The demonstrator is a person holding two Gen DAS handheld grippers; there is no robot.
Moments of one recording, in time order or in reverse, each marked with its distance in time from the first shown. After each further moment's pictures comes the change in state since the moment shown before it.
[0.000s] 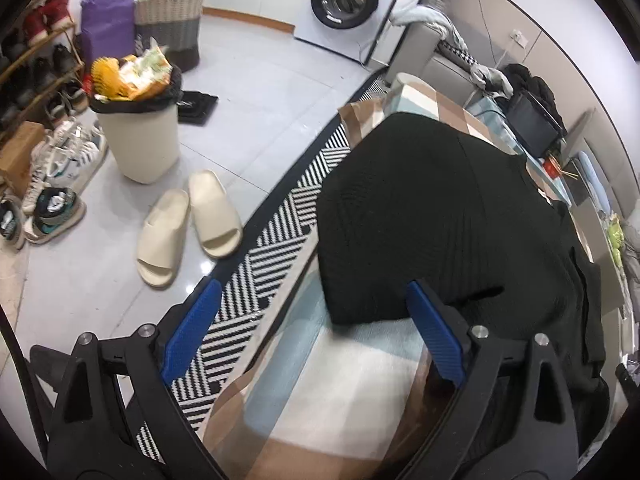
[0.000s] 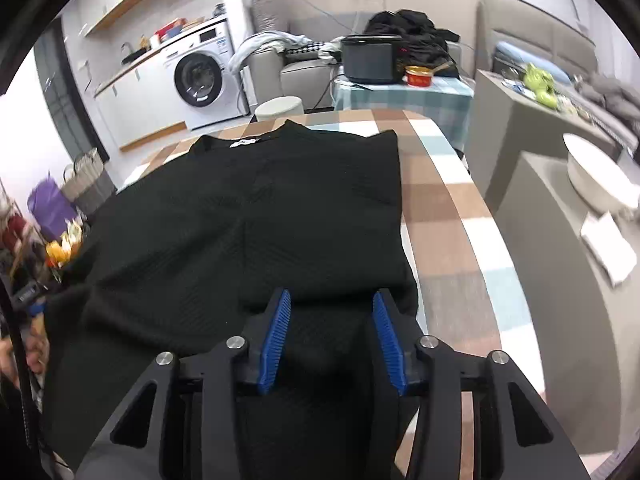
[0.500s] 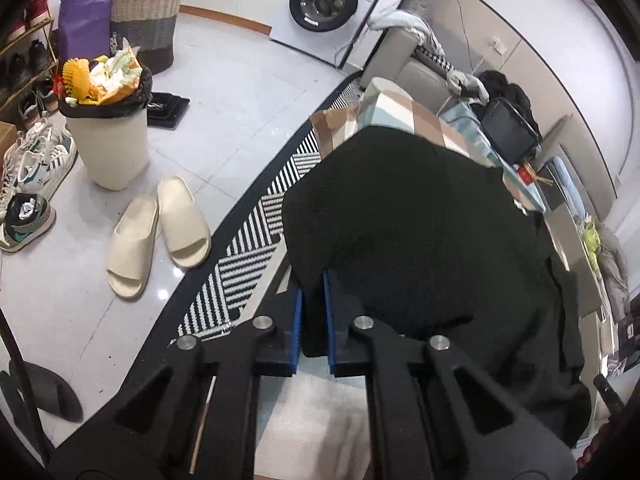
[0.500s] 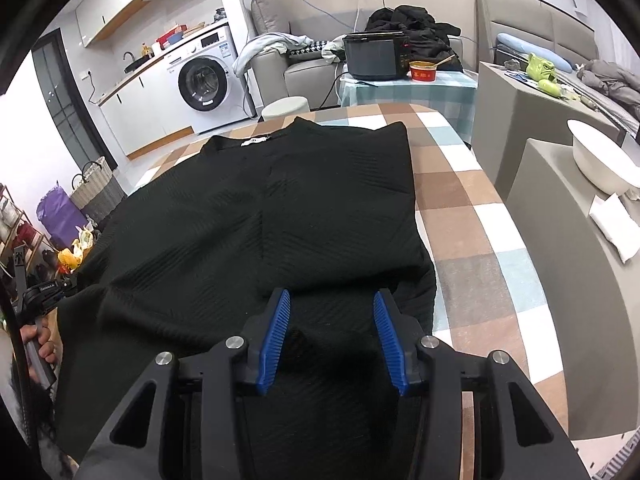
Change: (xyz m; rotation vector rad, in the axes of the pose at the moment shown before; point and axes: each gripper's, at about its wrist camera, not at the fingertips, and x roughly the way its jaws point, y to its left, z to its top) left arm 0.026 -0.005 0.025 0.004 -0.026 -0.102; right arm -0.006 0.007 -0.011 0.018 -0.002 0.038
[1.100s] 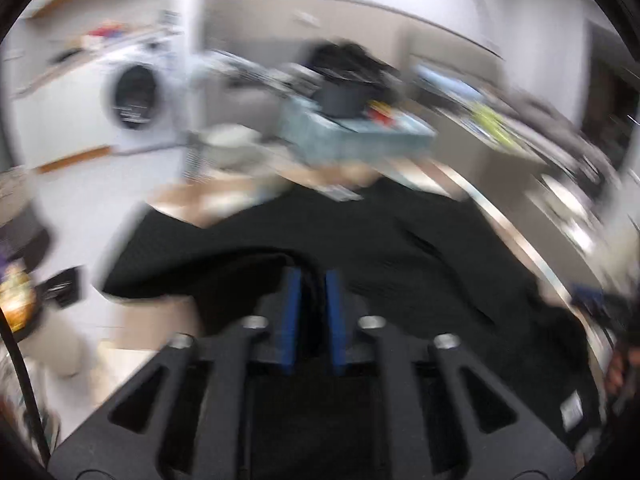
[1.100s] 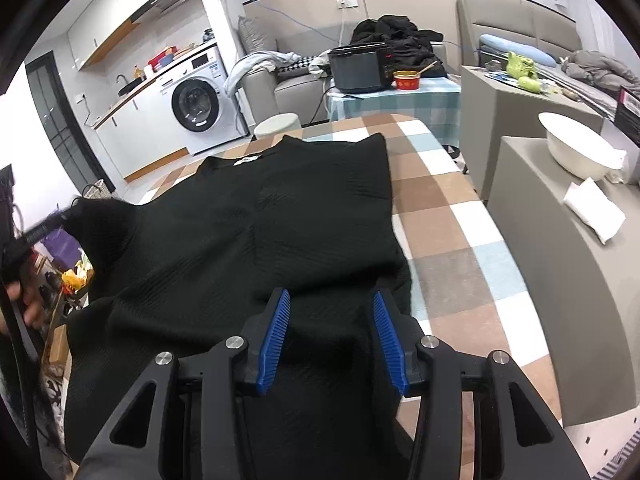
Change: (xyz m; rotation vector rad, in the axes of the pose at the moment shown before) left arm -0.026 -0.268 -0.005 0.691 -0.032 -0.288; right arm -0.026 -0.017 -0.011 0.063 -0.054 -0.007
